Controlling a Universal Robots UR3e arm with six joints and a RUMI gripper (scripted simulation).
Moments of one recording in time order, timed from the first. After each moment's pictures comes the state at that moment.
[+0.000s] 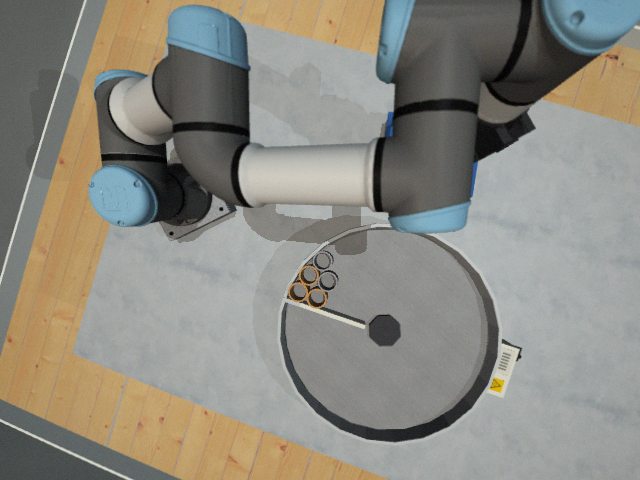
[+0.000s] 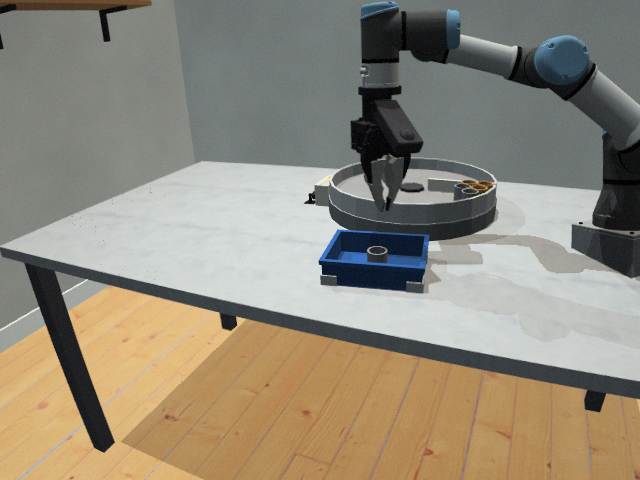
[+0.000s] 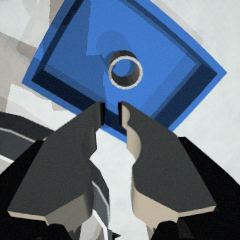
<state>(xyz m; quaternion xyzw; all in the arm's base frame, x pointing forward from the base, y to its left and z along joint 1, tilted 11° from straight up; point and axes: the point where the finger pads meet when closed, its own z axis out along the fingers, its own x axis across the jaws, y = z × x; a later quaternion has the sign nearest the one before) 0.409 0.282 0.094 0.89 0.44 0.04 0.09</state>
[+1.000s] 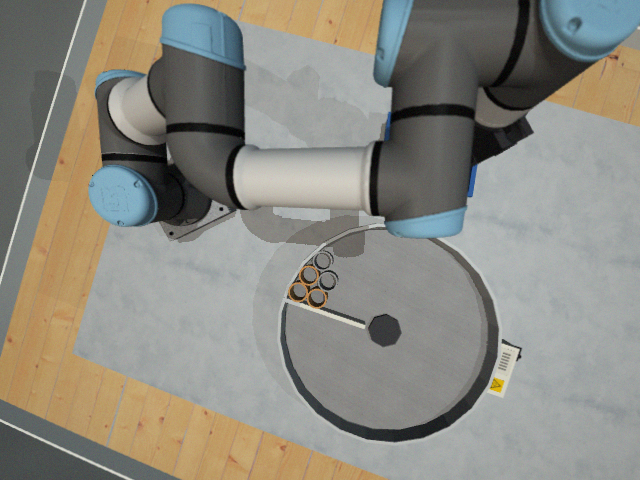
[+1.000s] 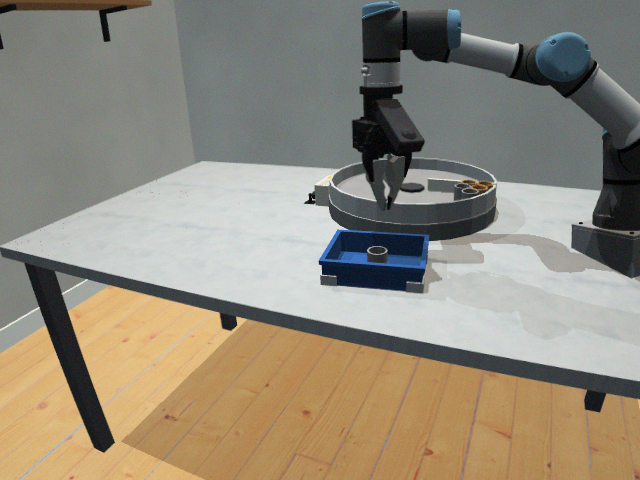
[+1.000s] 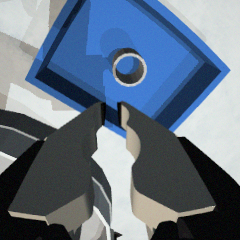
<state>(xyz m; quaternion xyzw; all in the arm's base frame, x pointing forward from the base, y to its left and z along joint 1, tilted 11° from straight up) 0.408 0.277 0.096 0.89 0.44 0.04 0.09</state>
